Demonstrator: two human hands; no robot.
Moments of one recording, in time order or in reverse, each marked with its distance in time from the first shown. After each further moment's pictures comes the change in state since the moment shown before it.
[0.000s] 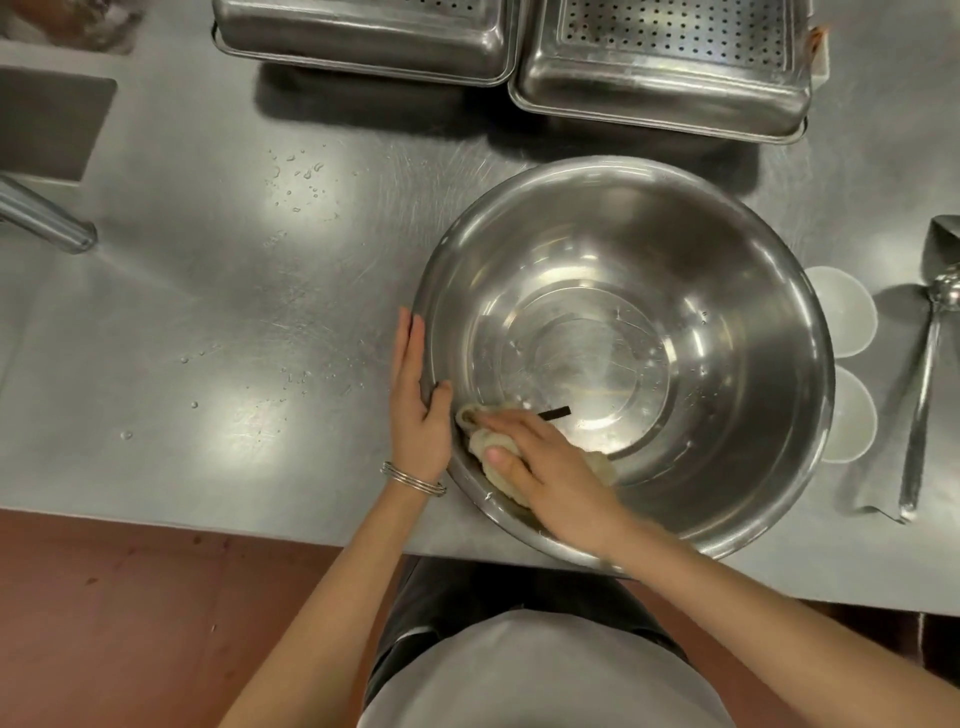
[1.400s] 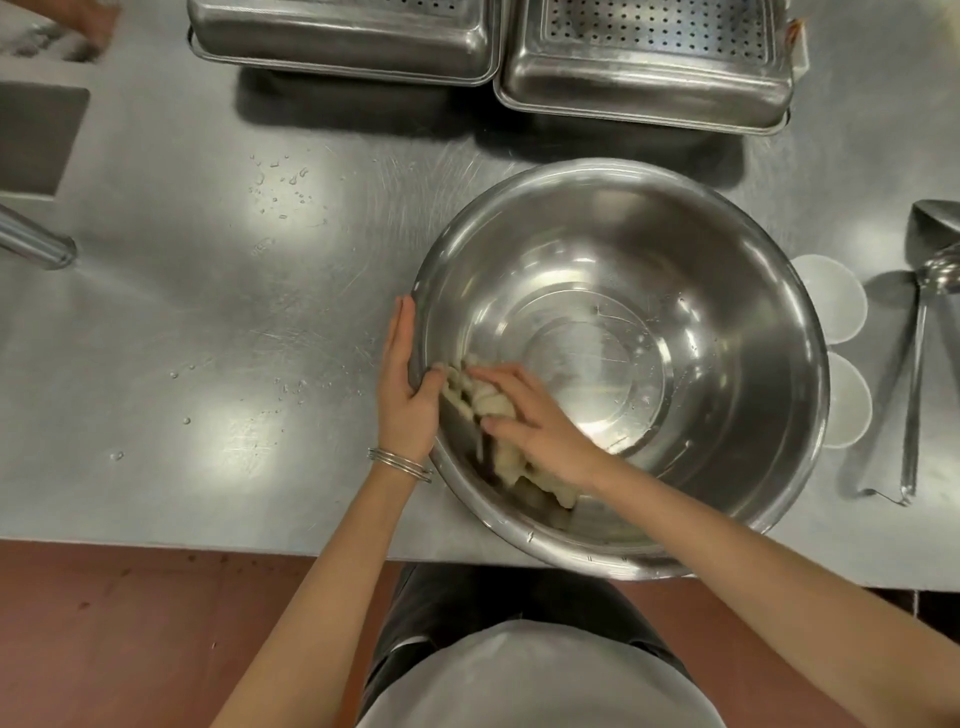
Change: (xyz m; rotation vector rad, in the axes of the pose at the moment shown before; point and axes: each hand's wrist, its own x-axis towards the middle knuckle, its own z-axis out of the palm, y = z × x) left_hand 0.023 -0.002 -0.013 -0.084 -0.103 -0.107; right_hand 0.048 0.020 0.003 0.197 -0.031 0.033
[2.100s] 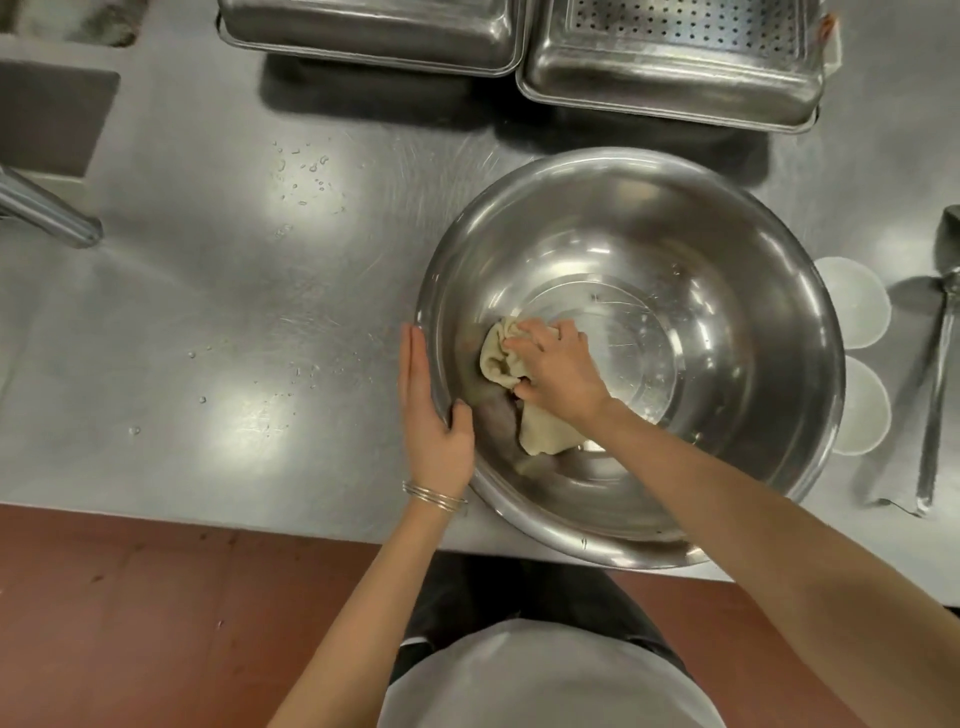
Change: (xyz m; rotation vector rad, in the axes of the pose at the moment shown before) left_hand -0.041 -0.001 0.018 0.146 0.162 0.028; right_hand 0.058 0.058 -0.024 -0.906 0.230 -0.154
